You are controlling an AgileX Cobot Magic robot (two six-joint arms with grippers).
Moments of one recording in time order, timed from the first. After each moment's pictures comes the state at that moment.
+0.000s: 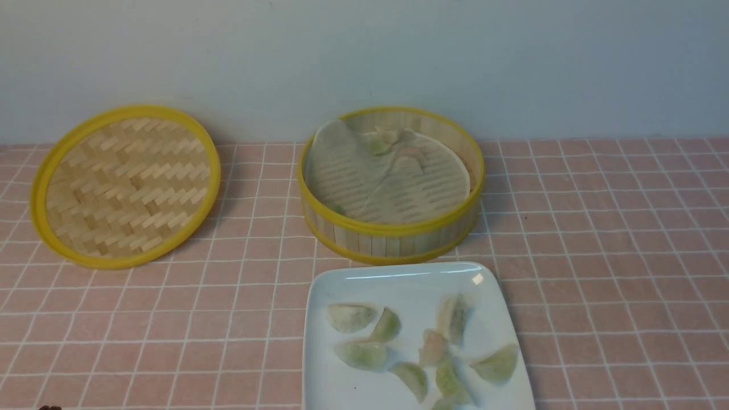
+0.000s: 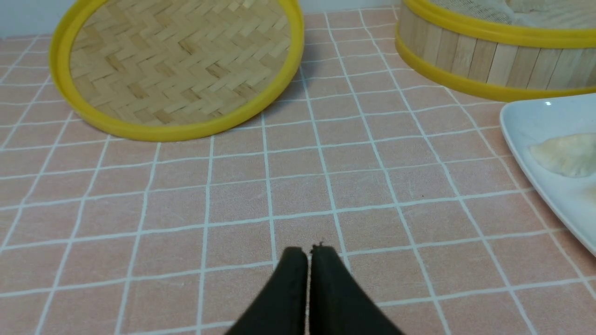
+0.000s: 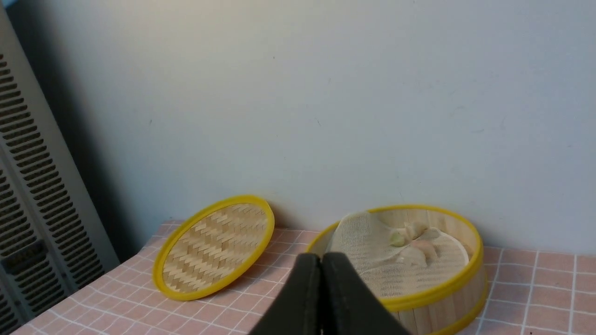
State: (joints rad) right arm 0.67 0.11 -0.44 -0.34 0.46 0.59; left arm -0.09 -0.01 0.03 -0.07 0.38 0.03
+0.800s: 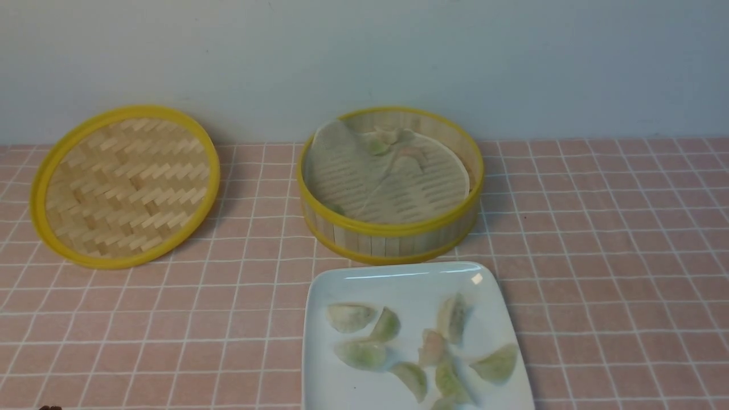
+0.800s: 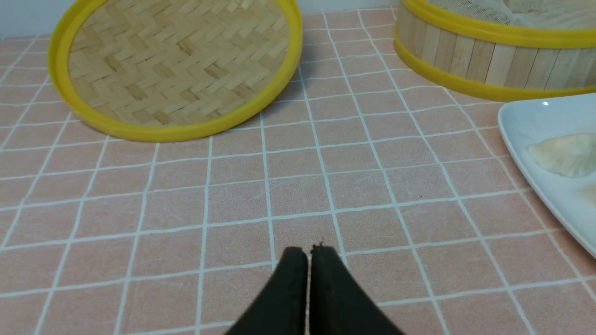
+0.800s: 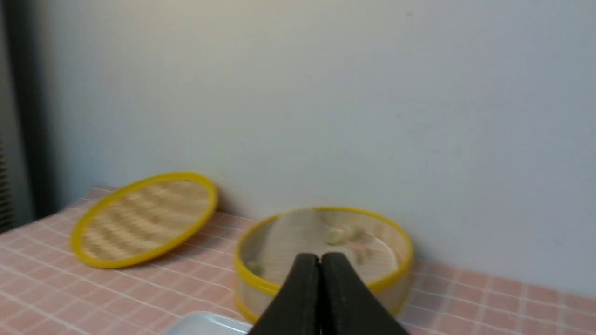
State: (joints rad) right arm 0.39 0.09 -0.36 0.11 0.43 -0.04; left arm -0.09 -0.01 0.03 -0.07 0.38 0.03
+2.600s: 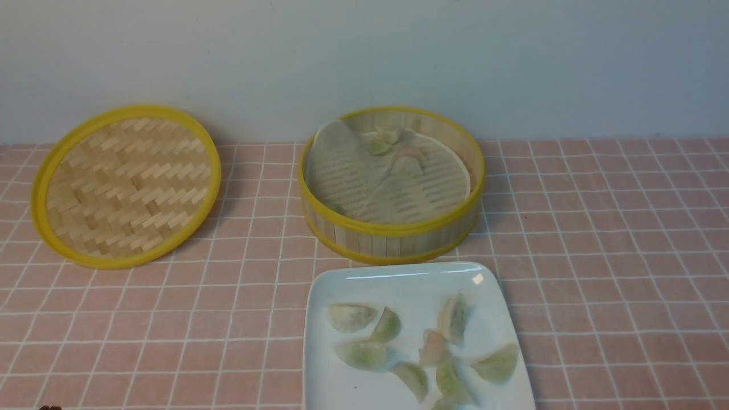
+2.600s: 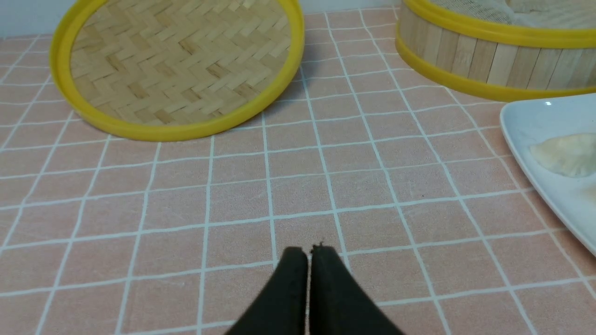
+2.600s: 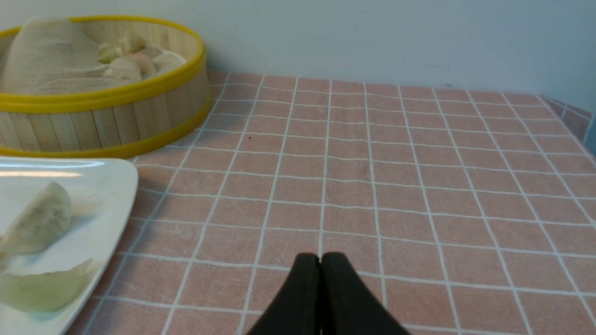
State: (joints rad) right arm 0.04 -0.01 0.02 0.04 0.39 -0.05; left arm -0.09 -0.01 0.03 -0.07 0.38 0.03
